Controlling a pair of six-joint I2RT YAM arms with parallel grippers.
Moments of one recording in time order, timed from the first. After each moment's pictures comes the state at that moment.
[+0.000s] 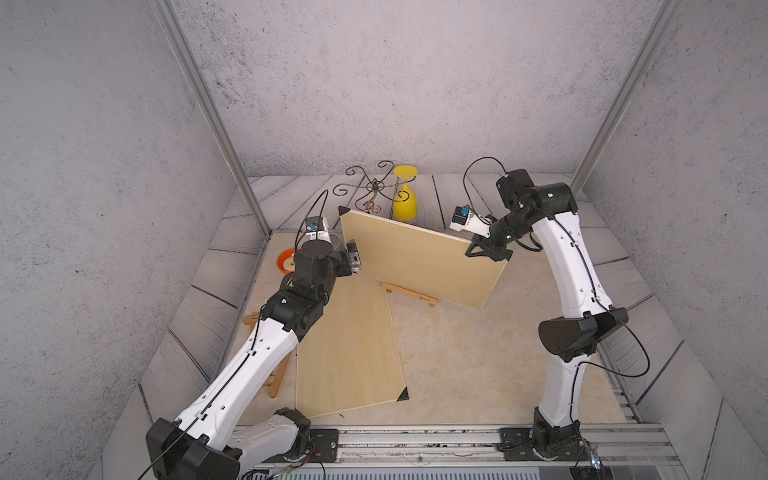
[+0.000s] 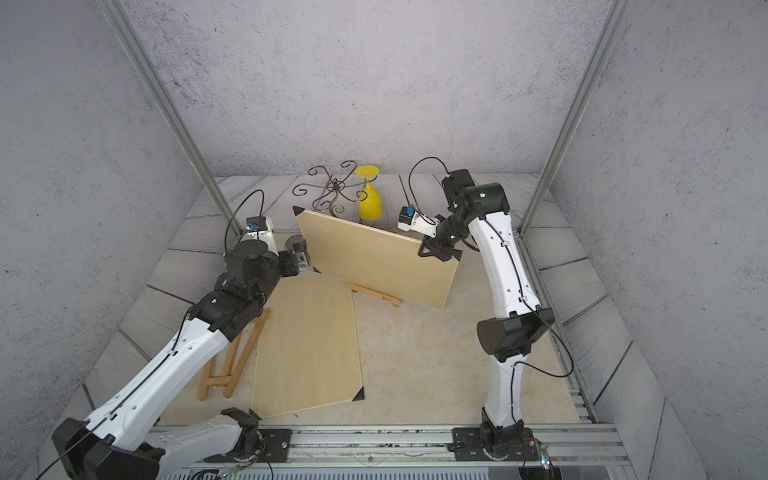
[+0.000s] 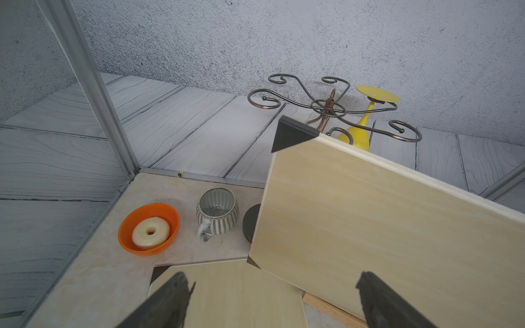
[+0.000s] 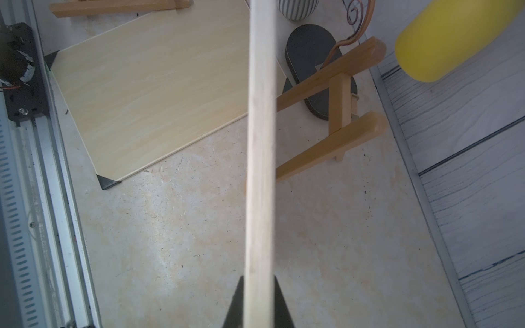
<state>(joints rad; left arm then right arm) -0.45 1.13 1.12 -0.28 -0.36 -0.31 0.29 1.98 2.51 -1.70 -0.43 -0.89</state>
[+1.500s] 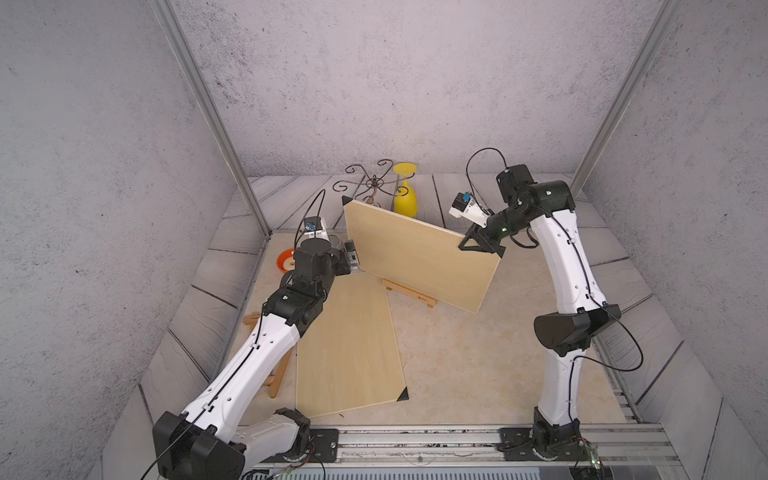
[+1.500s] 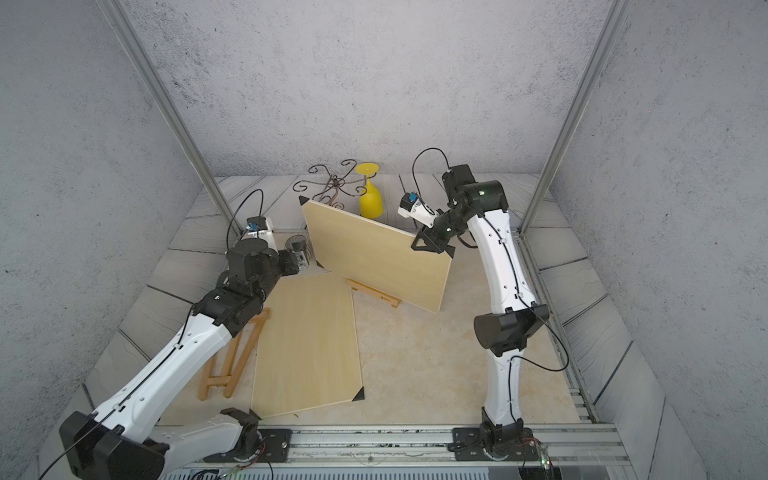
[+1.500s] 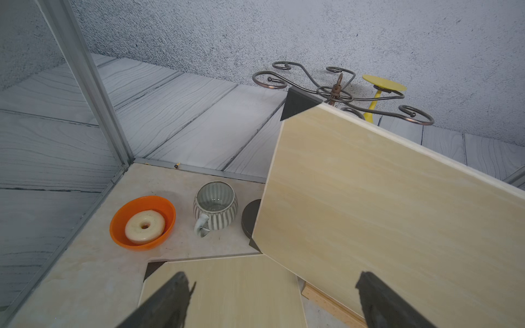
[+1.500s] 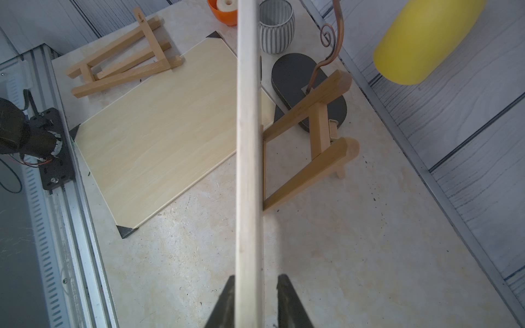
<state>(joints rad) -0.41 1.16 1.11 -0.26 -0.31 -0.33 0.28 2.05 2.59 -1.65 -0.53 -0.73</state>
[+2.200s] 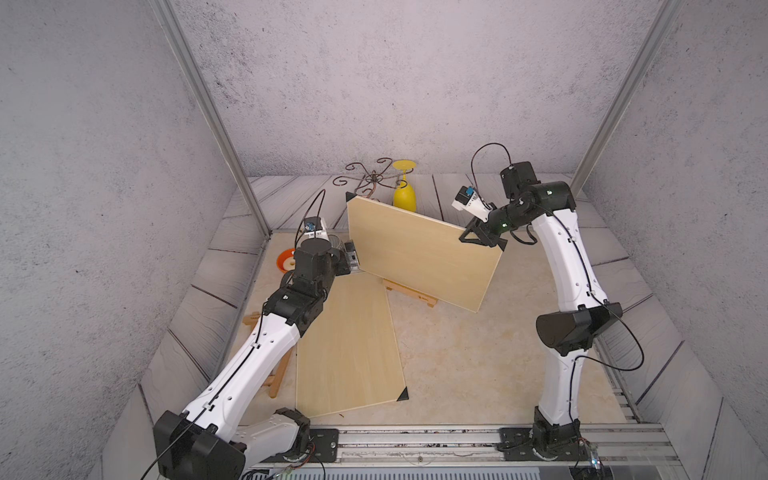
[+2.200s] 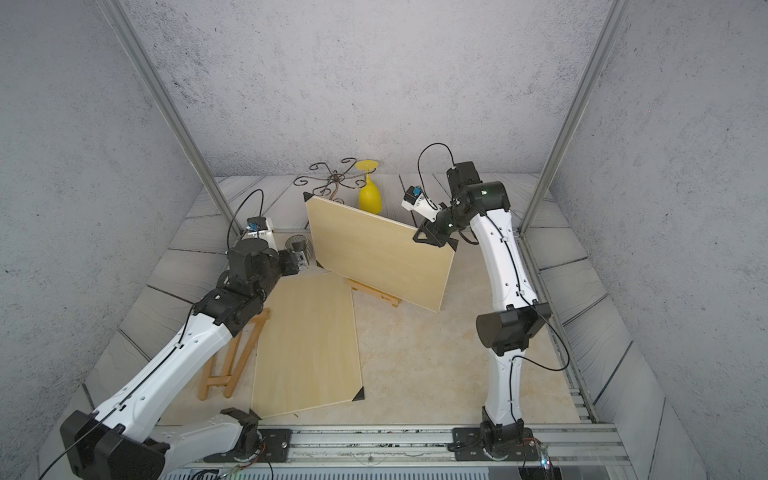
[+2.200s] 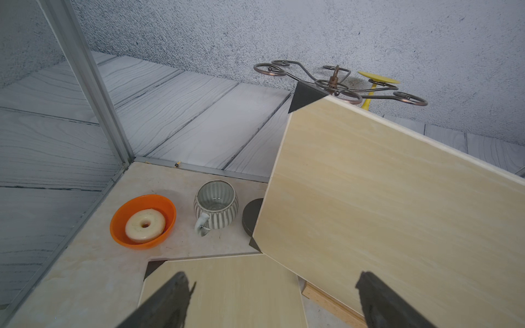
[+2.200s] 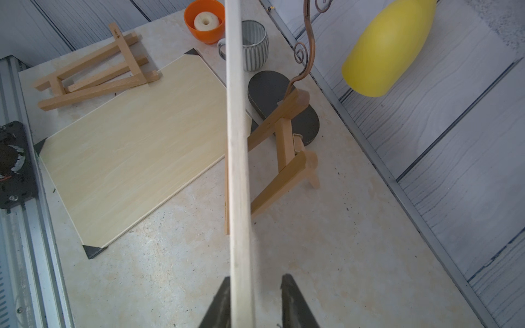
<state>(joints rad) -0.41 1.17 1.11 -0.26 -0.31 -0.33 0.25 2.05 2.54 -1.51 -0.53 -0.71</state>
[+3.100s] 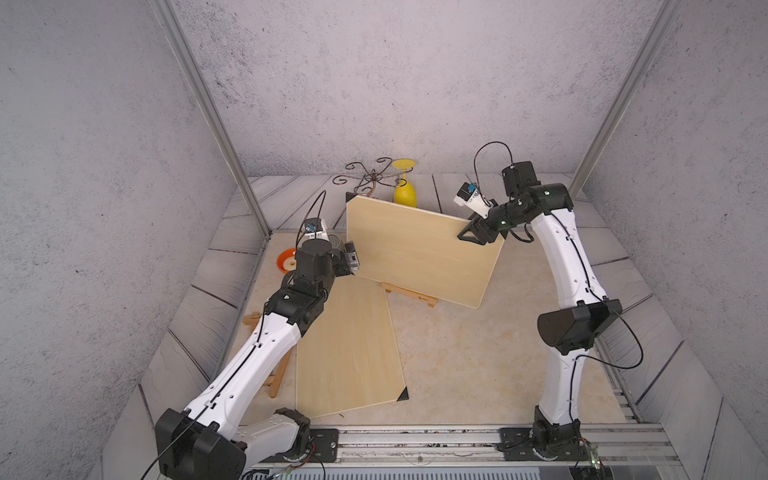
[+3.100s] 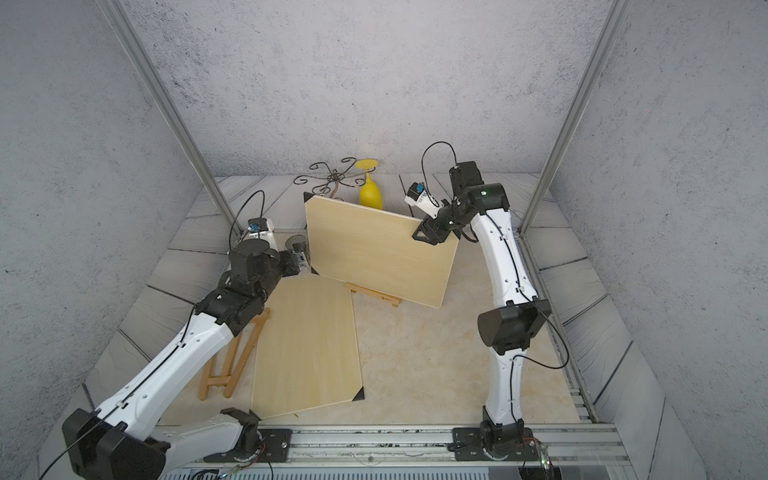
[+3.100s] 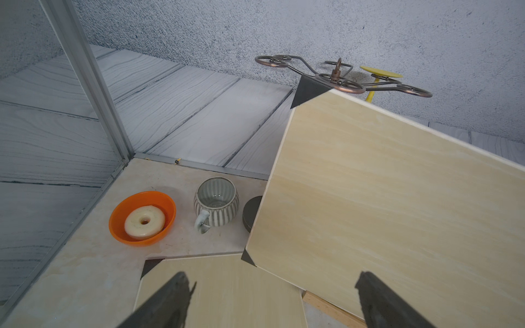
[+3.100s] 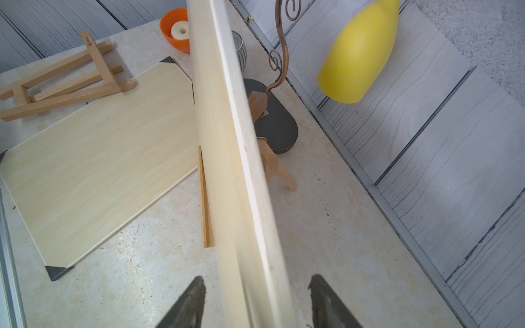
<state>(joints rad) -0.40 1.17 1.09 -0.25 -0.31 -0.34 0.23 2.05 2.48 -1.38 -0.52 -0.69</state>
